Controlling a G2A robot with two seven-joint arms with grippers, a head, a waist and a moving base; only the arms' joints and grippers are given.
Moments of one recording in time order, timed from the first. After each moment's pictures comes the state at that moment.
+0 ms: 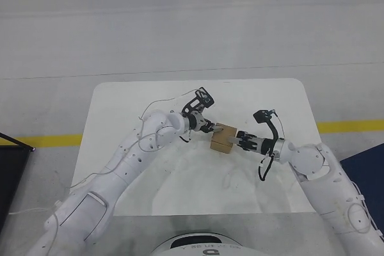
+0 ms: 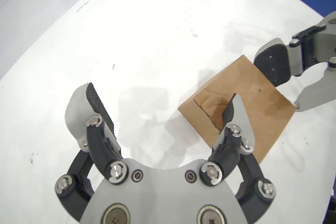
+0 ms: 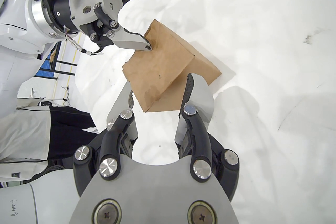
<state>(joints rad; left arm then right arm) 0.81 -1.41 -0.75 -1.03 0.95 -0.51 -0.38 -1.44 -0.99 1.32 -1.64 -0.29 -0.27 0.79</state>
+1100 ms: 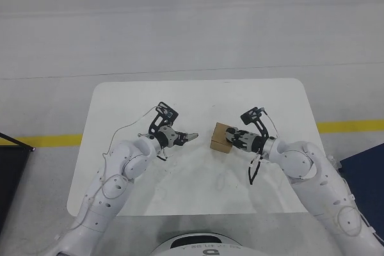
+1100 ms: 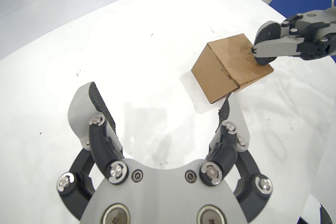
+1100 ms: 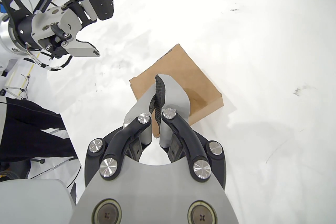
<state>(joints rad) 1.32 -1.26 -1.14 -1.59 1.10 -0.36 -0.44 -1.41 -1.01 1.24 -1.72 -0.56 -0.31 0.64</state>
